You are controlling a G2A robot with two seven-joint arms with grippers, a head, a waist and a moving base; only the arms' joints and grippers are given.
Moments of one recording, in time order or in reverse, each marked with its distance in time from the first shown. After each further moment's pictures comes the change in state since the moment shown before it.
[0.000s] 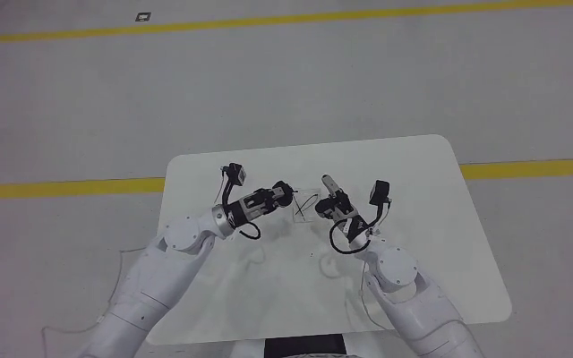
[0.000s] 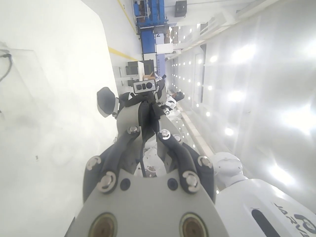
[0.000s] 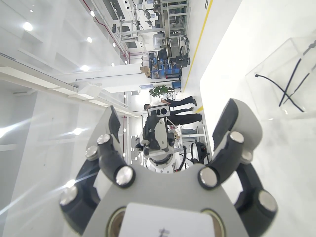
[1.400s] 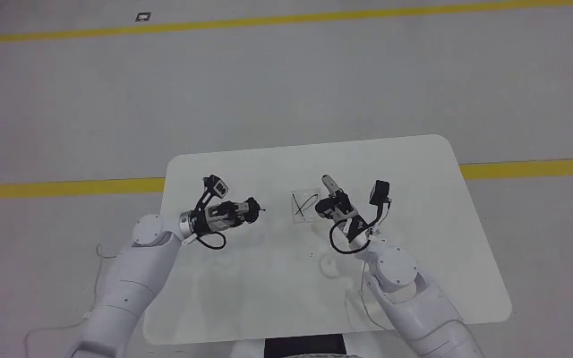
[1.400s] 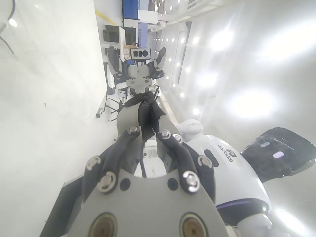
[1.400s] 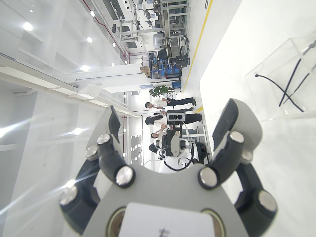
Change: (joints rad) left arm -0.054 -0.008 -0.142 0.328 -0.230 -0.038 -0.577; right arm 0.000 0.000 0.000 0.000 0.000 0.000 0.000
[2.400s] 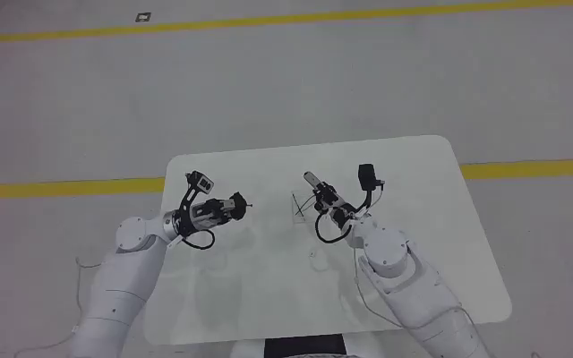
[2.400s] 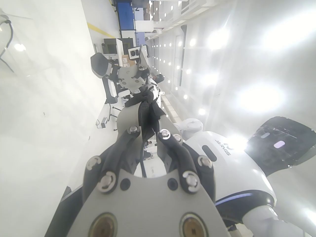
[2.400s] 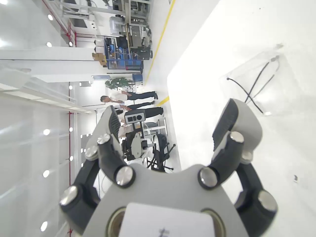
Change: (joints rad) left arm 0.083 0.004 -0.149 -0.106 0.018 0.000 -0.037; right arm 0.108 0.001 -0.050 -0.088 -0.232 0.384 0.051
